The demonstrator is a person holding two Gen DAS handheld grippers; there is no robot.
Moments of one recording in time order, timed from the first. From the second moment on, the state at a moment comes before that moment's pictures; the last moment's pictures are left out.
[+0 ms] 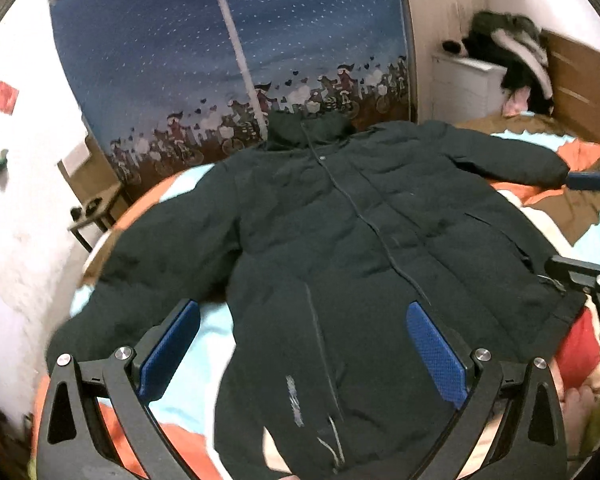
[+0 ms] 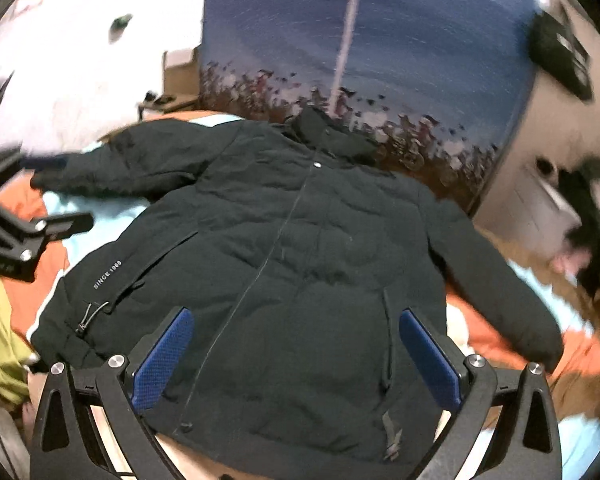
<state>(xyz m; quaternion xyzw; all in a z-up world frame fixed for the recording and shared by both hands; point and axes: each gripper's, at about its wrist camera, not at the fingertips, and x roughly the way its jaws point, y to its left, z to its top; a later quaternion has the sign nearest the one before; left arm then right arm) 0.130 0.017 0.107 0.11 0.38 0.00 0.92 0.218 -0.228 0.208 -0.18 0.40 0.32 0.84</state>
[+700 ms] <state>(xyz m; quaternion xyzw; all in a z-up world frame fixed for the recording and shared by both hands) 0.366 -0.011 0.048 0.00 0.40 0.02 0.92 0.435 -0.312 0.118 -0.08 0.47 0.20 0.86</state>
